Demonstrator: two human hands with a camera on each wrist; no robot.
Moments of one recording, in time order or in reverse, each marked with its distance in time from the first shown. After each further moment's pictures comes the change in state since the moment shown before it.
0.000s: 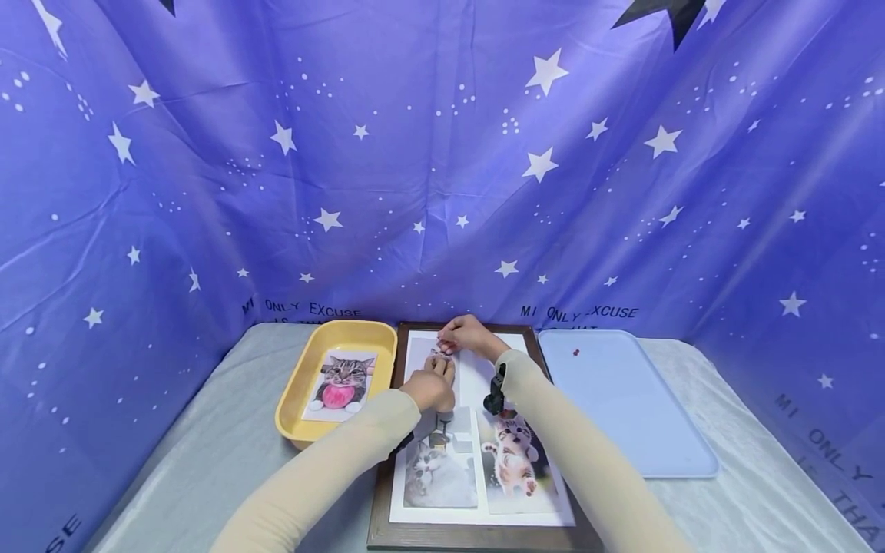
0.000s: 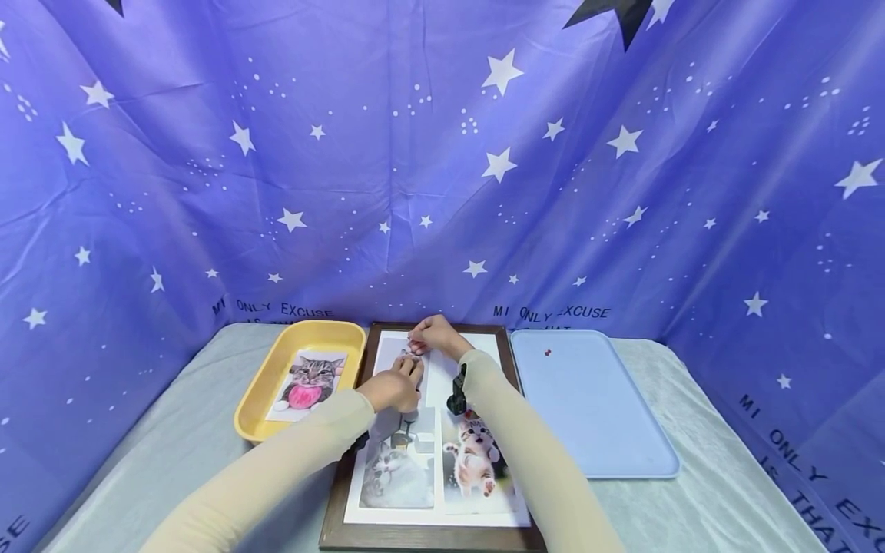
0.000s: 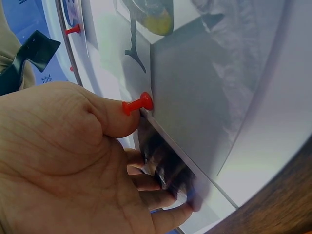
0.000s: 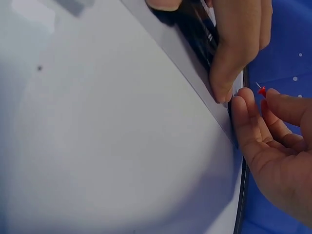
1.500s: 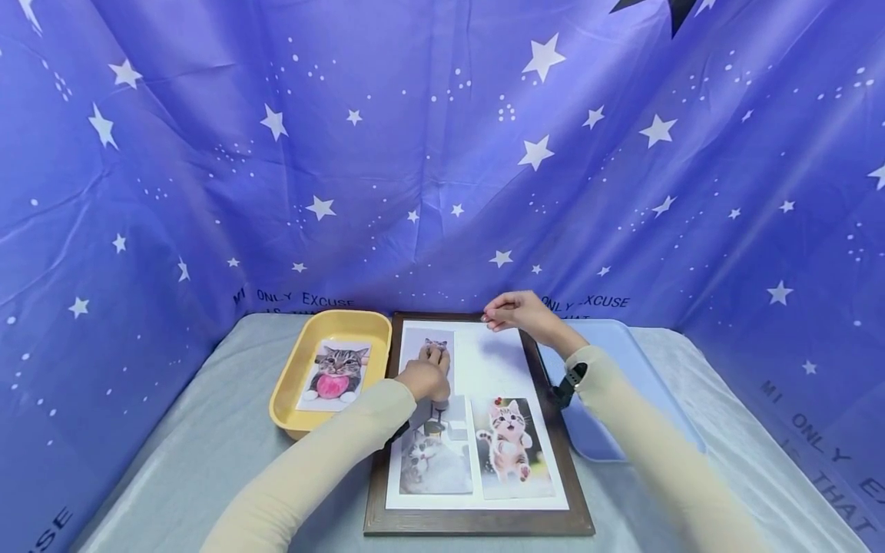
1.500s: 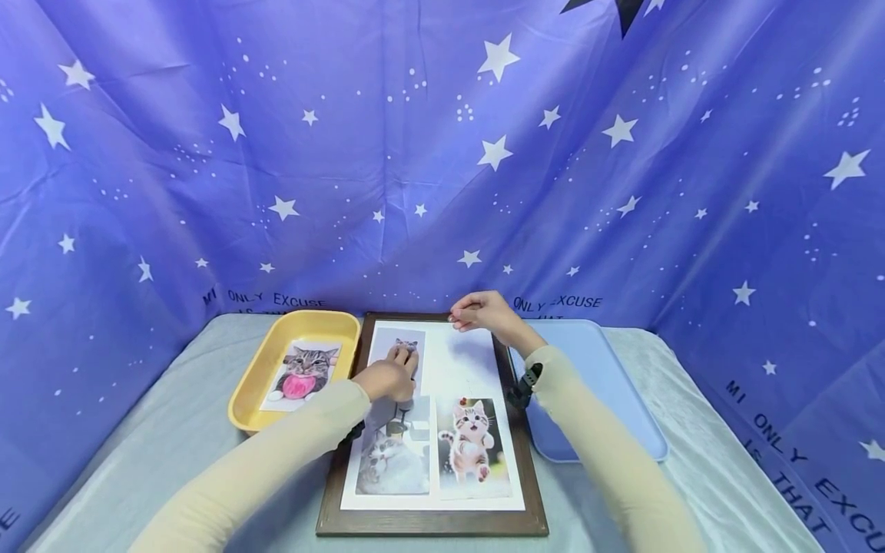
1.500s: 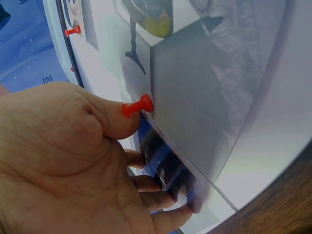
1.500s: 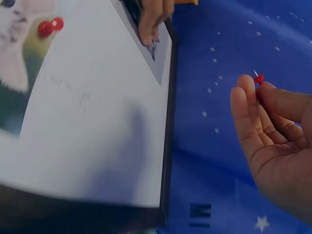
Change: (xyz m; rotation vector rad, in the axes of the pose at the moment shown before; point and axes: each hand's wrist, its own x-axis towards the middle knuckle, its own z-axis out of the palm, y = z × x) left_hand -0.037 0.003 -0.020 -0.070 -0.031 0.021; right_hand -0.080 -0.021 -0.086 0.026 0.062 -0.077
